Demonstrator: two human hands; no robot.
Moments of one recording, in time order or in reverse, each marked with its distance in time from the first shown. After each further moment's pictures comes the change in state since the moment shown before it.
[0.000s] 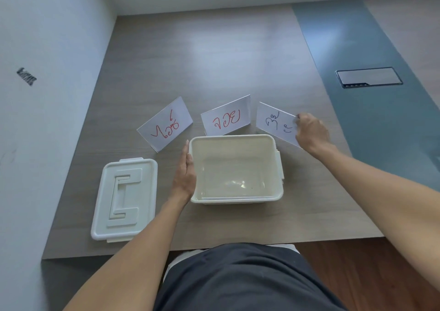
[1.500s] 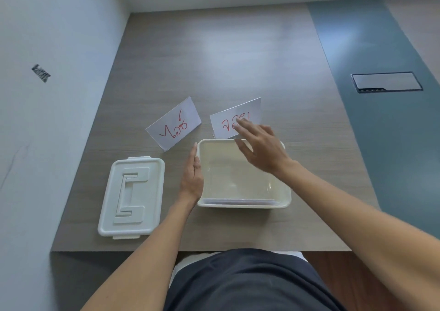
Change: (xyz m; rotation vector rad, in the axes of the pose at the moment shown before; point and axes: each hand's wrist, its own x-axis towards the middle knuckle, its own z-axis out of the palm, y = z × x) left_hand -0.003 0.004 0.002 0.060 0.045 0.002; right_hand -0.045 -0.111 0.031 0.126 0.028 -0.651
